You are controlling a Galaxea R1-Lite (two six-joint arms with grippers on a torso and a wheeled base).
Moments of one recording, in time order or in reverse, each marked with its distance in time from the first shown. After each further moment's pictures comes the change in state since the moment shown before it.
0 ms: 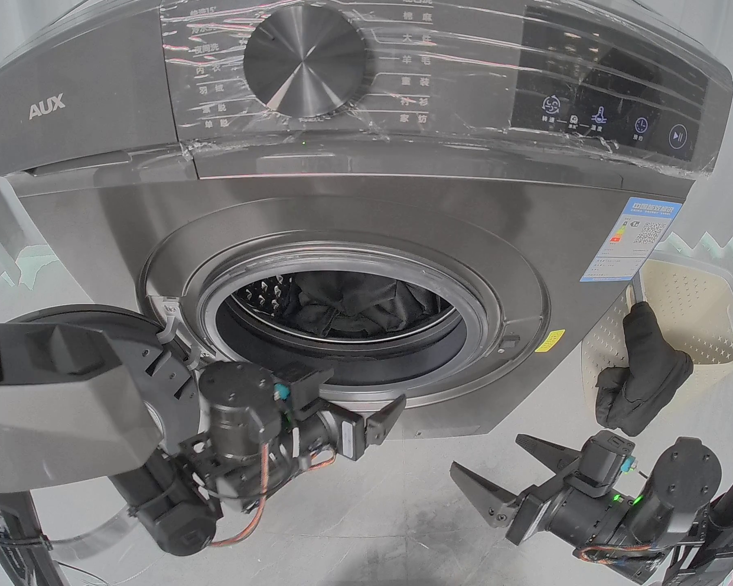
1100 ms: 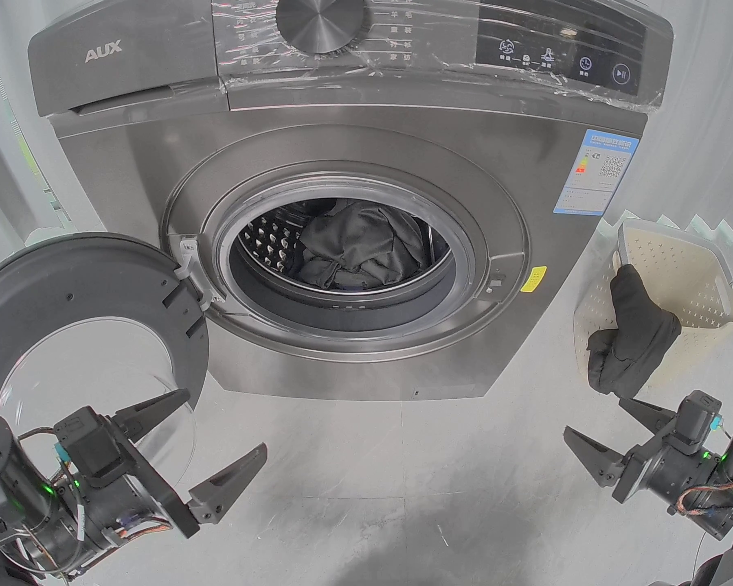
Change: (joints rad) left arm -0.016 -0.733 0.535 0.067 0.036 0.063; right arm -0.297 -0.439 0.058 0.394 0.101 -0.206
